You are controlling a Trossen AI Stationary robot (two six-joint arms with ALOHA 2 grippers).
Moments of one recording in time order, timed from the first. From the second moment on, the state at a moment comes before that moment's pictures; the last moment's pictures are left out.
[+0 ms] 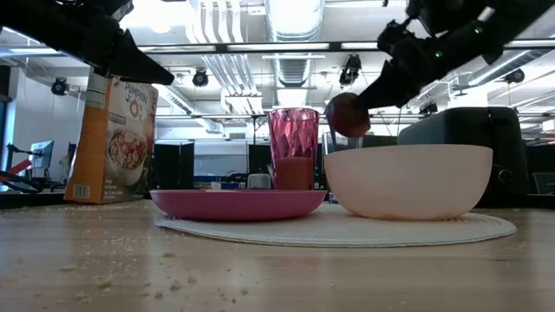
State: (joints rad) left arm -0.27 0.74 0.40 -0.04 -0.74 -0.02; right arm -0.23 1.07 0.56 0.08 0.03 -0.06
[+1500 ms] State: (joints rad) left arm -0.27 0.74 0.41 0.02 -0.74 -0.01; right arm -0.27 1.43 0.32 0.72 -0.06 -0.08
